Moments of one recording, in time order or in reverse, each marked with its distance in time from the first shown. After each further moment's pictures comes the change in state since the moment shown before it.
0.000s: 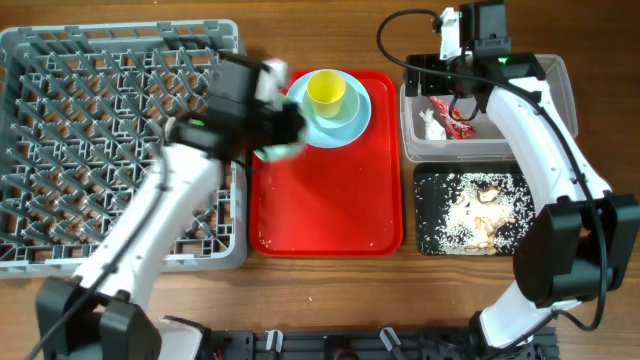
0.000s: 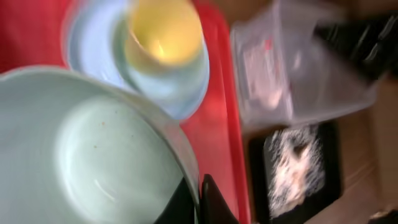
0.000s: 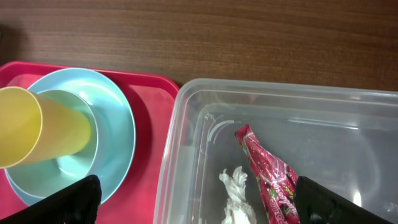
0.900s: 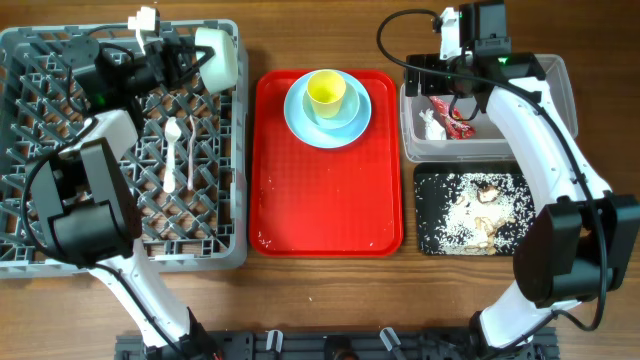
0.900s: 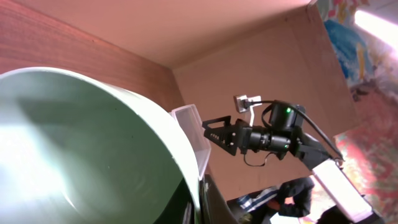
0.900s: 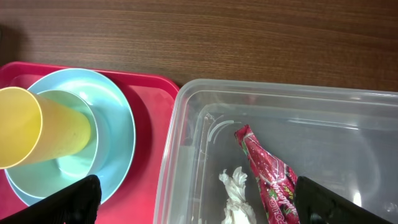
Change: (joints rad) left arm 0.573 0.595 0.049 1.420 1.061 -0.694; right arm 0.000 0.000 0.000 0.000 0.000 0.000
